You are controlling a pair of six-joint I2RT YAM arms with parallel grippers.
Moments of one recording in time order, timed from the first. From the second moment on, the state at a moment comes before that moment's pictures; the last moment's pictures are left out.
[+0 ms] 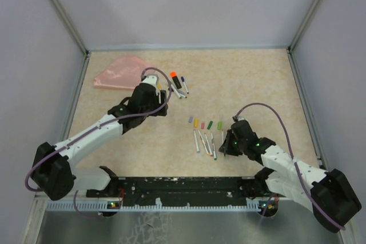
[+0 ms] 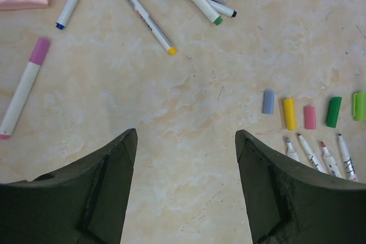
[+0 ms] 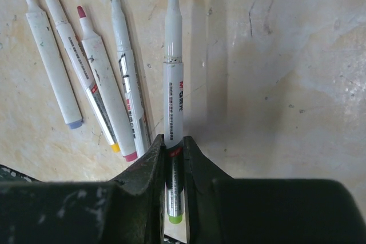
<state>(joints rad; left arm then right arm) -0.67 1.27 0.90 -0.27 -0.28 -0.39 0.59 0.90 0.31 -0.34 -0.05 0.74</state>
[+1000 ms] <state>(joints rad) -0.59 1.34 0.91 -0.42 -0.49 -0.16 0.59 0.88 0.32 -0.34 -0.05 0.71</state>
